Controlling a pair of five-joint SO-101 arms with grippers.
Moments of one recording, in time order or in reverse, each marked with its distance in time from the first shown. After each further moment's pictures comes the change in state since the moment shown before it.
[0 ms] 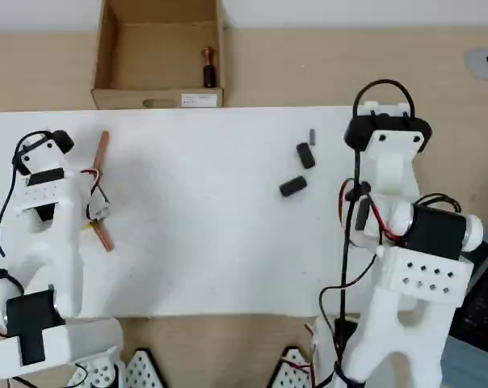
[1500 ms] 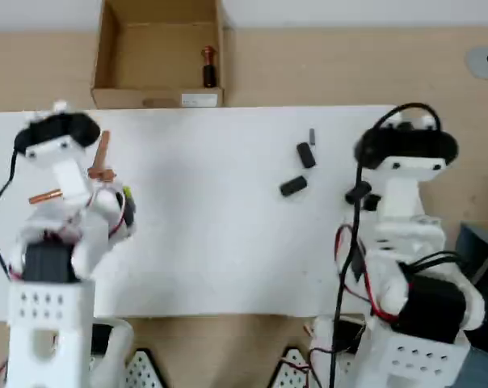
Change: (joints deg) left arm 17.8 -56.8 9.0 13.5 -0.2; right arm -2.9 -19.0 6.1 -7.1 -4.4
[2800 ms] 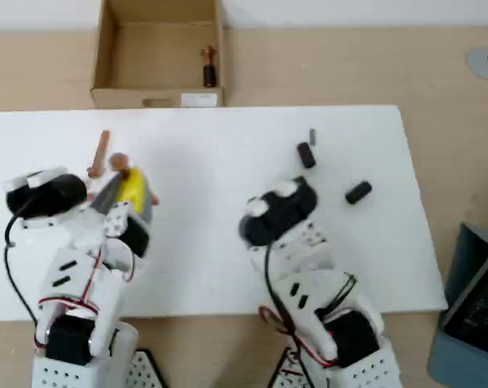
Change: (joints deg) left arm 9.1 -40.8 30.2 -27.4 10.2; right arm -37.3 -40.4 55.2 -37.4 -0.2
